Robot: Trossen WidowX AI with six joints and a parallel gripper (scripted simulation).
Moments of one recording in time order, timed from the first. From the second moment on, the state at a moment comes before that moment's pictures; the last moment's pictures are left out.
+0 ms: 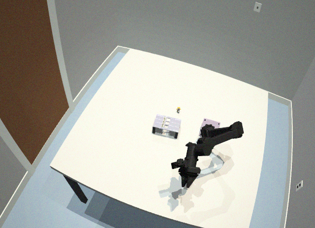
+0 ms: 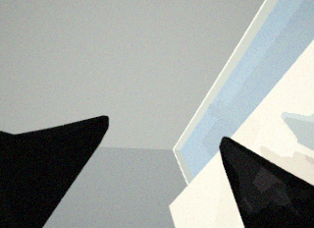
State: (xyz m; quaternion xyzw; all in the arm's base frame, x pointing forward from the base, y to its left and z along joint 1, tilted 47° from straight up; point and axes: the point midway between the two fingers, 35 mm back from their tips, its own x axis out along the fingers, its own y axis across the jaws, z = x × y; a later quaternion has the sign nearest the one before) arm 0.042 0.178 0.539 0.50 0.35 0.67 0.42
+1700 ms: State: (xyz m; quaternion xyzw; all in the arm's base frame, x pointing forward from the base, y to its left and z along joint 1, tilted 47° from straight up) arm 0.357 -0.088 0.066 0.14 0.54 0.20 0.80
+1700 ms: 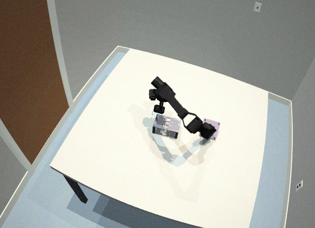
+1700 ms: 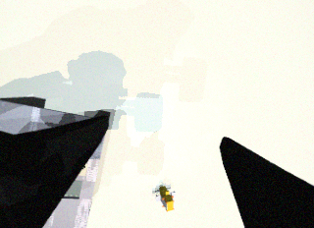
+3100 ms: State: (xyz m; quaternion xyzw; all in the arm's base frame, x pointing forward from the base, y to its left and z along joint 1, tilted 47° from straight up) arm 0.246 -0.119 -0.040 0.14 0.59 0.39 0.69
